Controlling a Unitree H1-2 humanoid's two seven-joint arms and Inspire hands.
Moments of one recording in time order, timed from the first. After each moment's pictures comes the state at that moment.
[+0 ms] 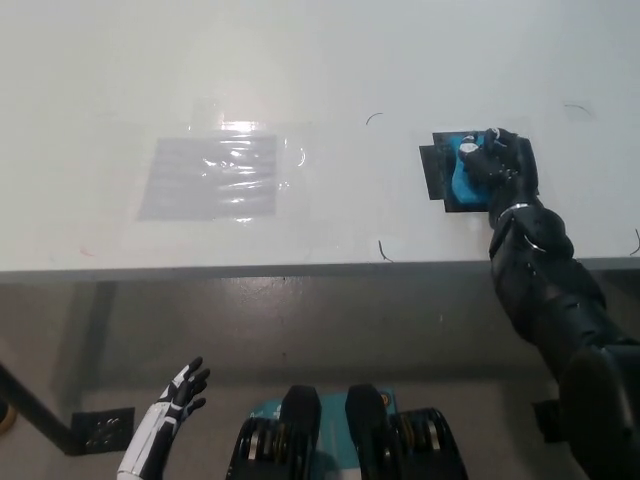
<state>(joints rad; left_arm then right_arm) 0.01 0.17 -0.04 0.27 0.03 -0.24 -0.10 -1.06 -0.07 -0.30 1.43 0.14 -0.27 -0.14</state>
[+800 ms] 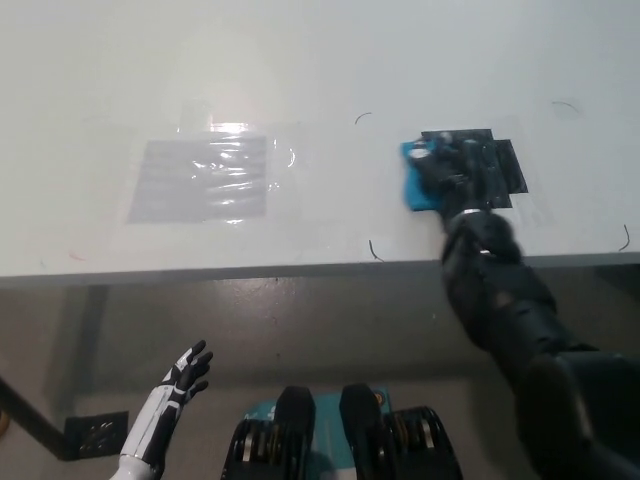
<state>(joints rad) -0.02 0.17 -0.04 0.27 0.03 -0.24 -0.10 -1.08 0.06 -0.30 1.43 0.15 -0.28 -0.14</state>
